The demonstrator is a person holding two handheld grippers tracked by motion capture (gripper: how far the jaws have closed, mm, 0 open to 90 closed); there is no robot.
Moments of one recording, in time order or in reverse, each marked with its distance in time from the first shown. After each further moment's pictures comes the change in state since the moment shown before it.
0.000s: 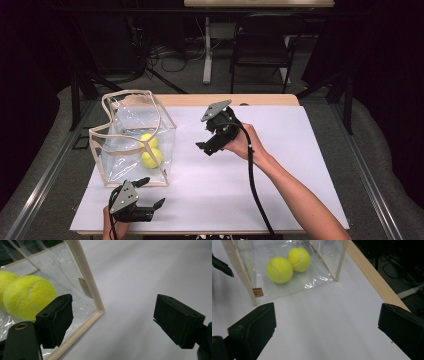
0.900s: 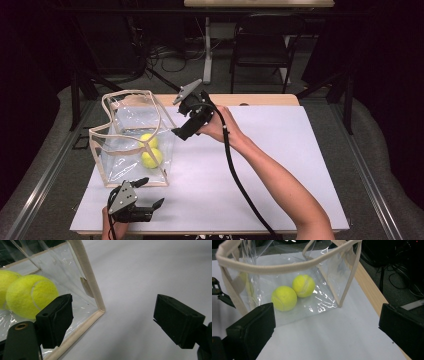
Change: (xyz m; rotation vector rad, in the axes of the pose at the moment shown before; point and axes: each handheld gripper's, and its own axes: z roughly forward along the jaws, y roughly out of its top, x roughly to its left) left arm 0.001 -0.001 -0.002 -0.003 0.003 -0.005; right arm 0.000 0.074 0.023 -0.010 0.049 -0.042
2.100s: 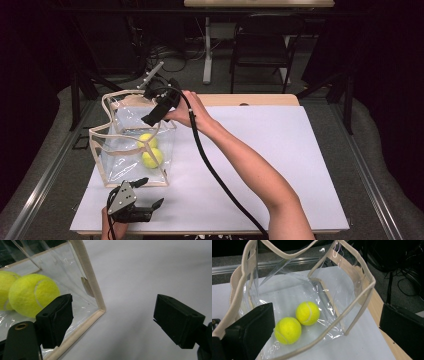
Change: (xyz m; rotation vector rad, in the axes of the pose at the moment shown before) left arm 0.001 -0.001 -0.002 -0.006 0.004 -0.002; right arm 0.001 0.077 0.043 0.013 0.050 -0.008
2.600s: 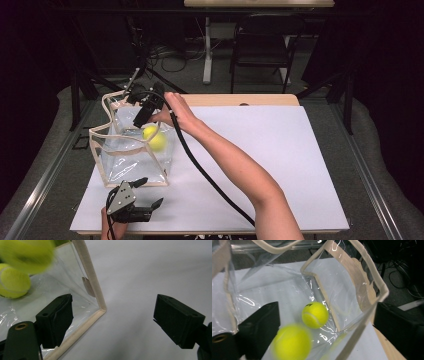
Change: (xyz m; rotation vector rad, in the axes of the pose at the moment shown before) left arm 0.000 0.000 -0.001 -0.002 0.002 -0.004; right arm 0.011 0.023 0.045 0.107 -0.062 -0.043
